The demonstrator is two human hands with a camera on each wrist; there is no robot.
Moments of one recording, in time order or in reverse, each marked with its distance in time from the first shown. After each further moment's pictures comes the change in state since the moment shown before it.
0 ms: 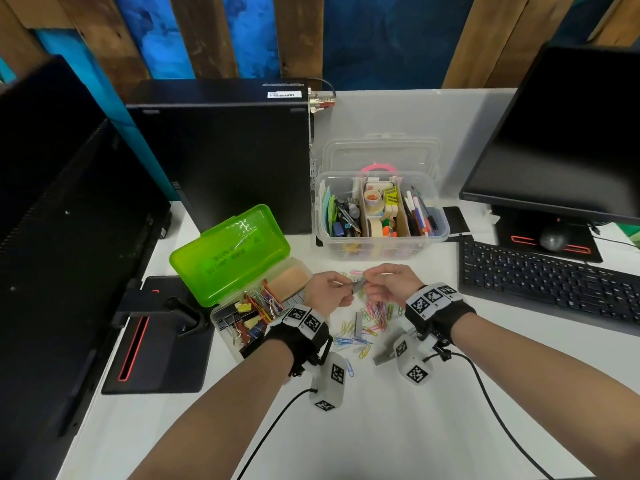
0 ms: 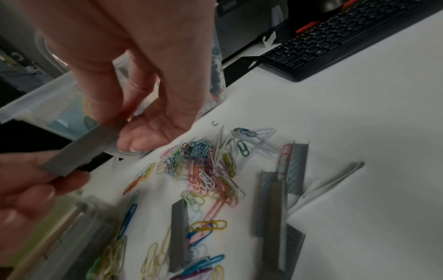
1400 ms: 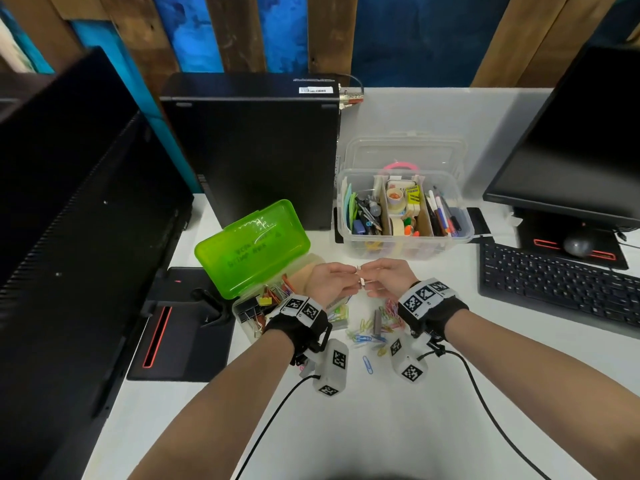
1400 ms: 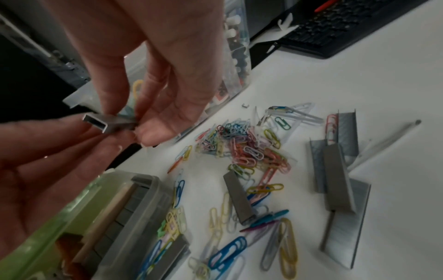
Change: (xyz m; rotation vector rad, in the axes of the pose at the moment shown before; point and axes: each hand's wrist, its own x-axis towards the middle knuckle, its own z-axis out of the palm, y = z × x) left_hand -0.005 0.012 -0.039 -0.199 -0.098 -0.059; right_hand -0.002 -0.007 0.049 -0.089 0.010 -0.006
